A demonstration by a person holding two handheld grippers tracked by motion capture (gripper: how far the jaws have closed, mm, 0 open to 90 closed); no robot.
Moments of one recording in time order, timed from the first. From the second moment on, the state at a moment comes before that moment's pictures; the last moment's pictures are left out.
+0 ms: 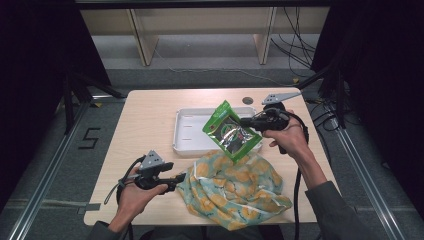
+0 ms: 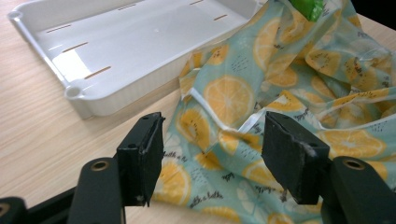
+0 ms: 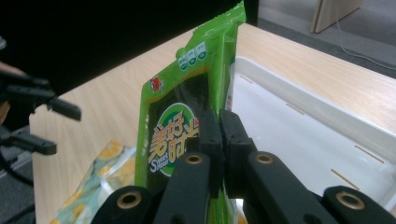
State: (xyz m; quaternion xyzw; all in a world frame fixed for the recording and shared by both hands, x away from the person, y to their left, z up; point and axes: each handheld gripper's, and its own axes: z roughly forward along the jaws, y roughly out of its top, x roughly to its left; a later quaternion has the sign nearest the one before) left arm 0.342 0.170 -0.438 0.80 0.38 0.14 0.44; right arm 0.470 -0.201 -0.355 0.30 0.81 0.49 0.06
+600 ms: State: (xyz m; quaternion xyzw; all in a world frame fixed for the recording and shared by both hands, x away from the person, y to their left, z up) left arm 0.317 0.190 -0.440 0.81 0.38 0.15 0.42; right arm 0.512 -0.208 -0.370 0.37 0.78 0.50 0.08
